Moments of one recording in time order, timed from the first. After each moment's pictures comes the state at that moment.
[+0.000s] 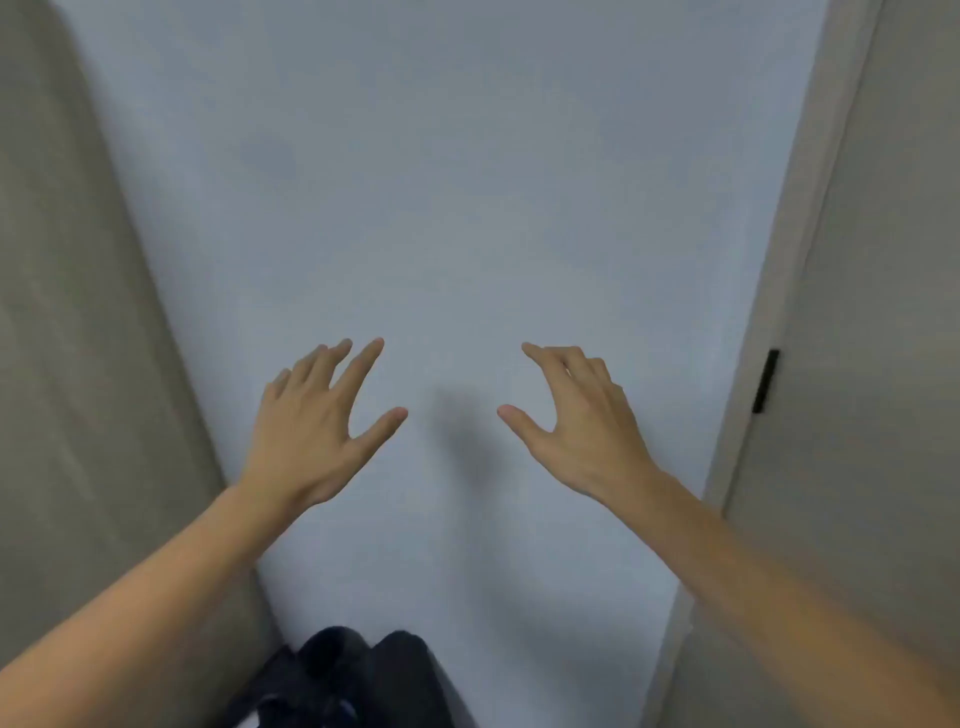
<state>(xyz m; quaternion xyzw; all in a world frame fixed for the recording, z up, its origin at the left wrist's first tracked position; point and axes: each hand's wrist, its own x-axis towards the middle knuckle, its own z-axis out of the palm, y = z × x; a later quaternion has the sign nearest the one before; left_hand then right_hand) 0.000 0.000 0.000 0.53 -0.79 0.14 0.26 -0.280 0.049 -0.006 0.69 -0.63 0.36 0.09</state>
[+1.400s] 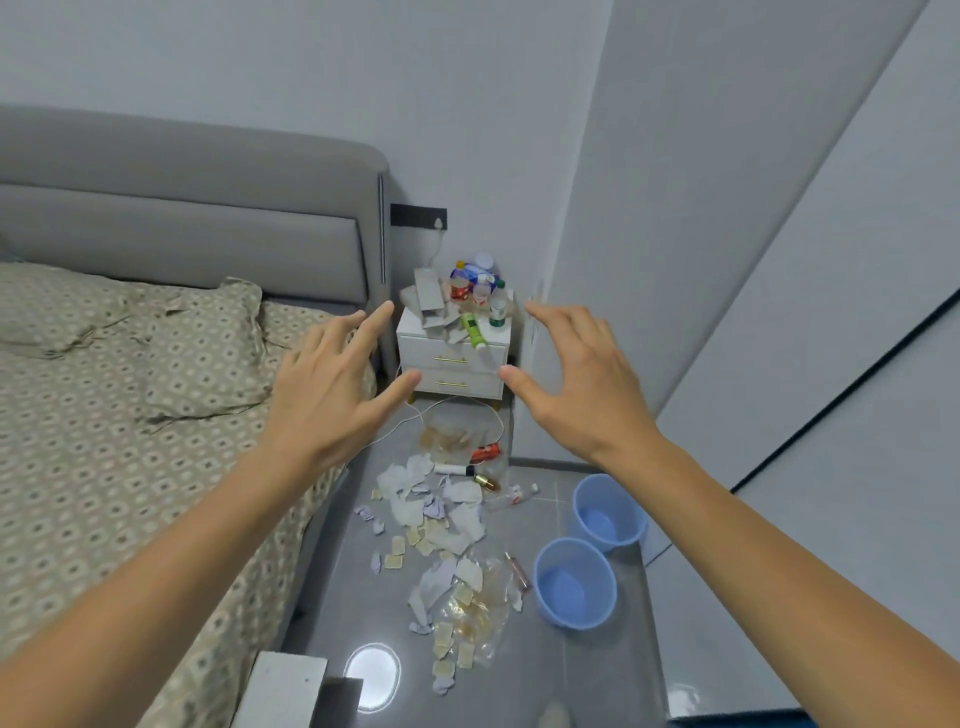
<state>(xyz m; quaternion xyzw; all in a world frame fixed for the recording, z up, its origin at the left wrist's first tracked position) 0.630 0.741 -0.205 0.96 -0.14 0.17 0.16 0.587 0.470 -0.176 0.95 0.07 0.19 -0.23</state>
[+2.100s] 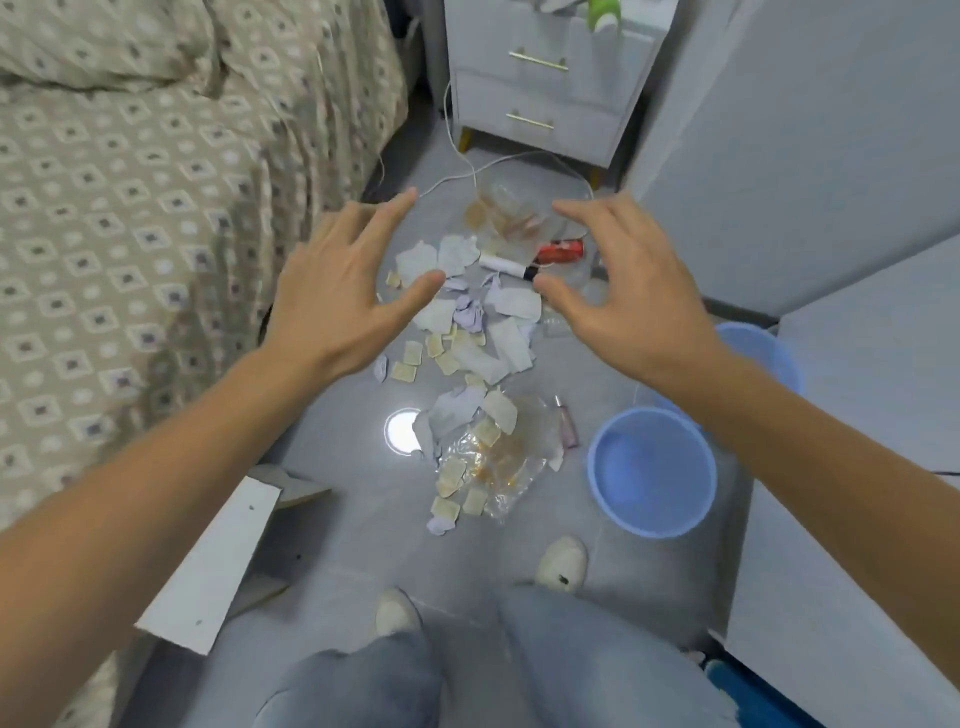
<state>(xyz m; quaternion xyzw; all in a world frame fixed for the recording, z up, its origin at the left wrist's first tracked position) 0.767 0.703 -0.689 0.98 -0.06 0.03 0.17 0.789 0.428 -0.680 0.94 0.16 0.02 -0.28</state>
